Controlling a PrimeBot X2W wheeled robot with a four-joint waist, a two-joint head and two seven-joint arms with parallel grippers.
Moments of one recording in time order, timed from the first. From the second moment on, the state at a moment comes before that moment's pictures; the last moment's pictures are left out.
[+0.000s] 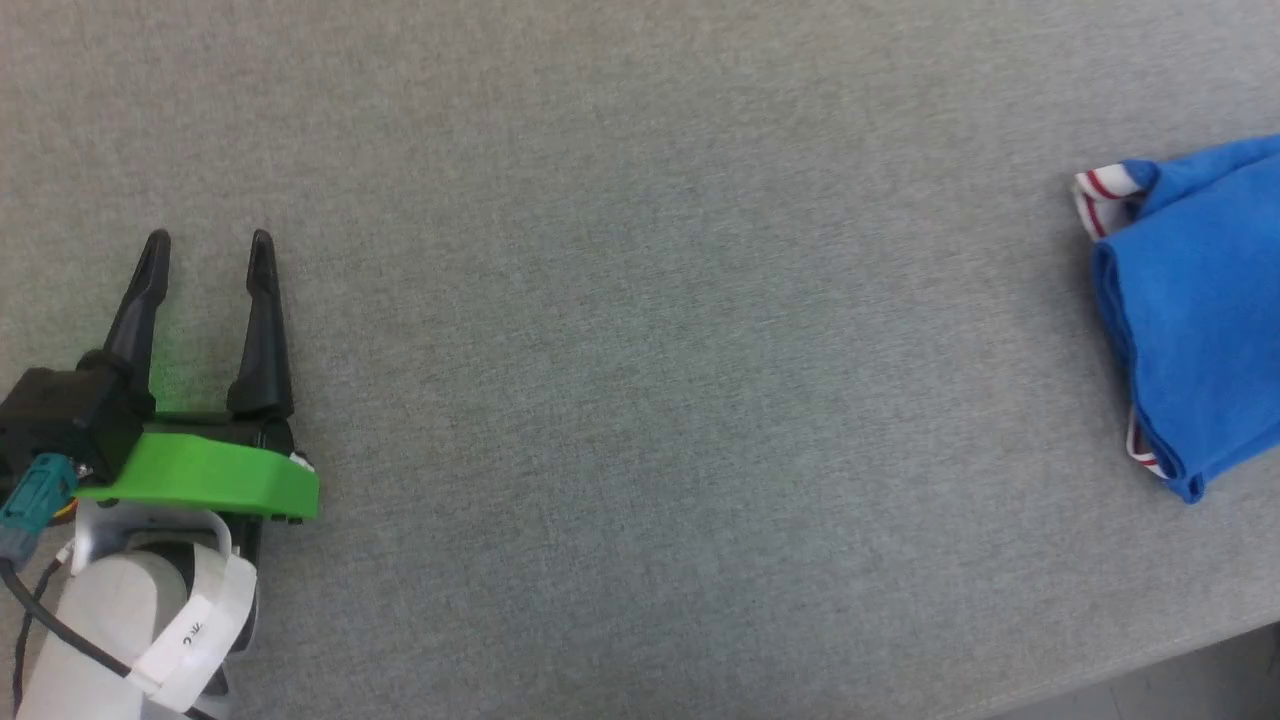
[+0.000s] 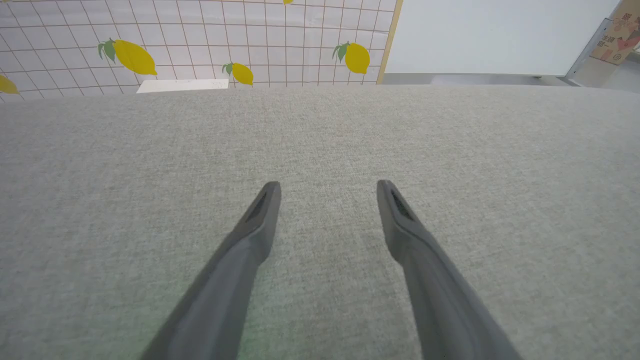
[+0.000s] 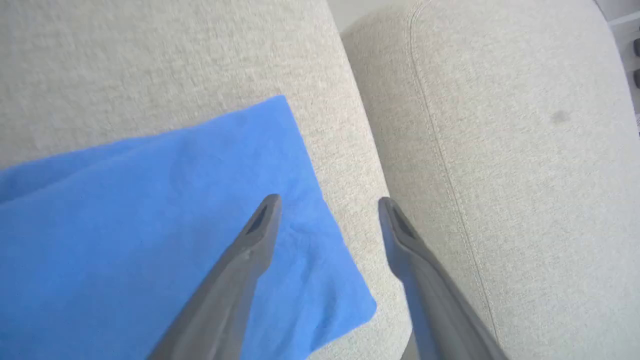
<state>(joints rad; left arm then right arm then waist) -0.20 0.37 -0.08 -0.20 -0.34 0.08 -0.08 -0.76 -0.60 -0.20 0.58 0.21 0.13 0.68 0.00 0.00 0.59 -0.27</state>
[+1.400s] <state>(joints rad) -0.07 0.23 -0.05 0.06 -0.43 0.09 -0.25 -0.42 -0.11 -0.09 0.16 0.26 0.13 -0.21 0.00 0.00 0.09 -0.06</state>
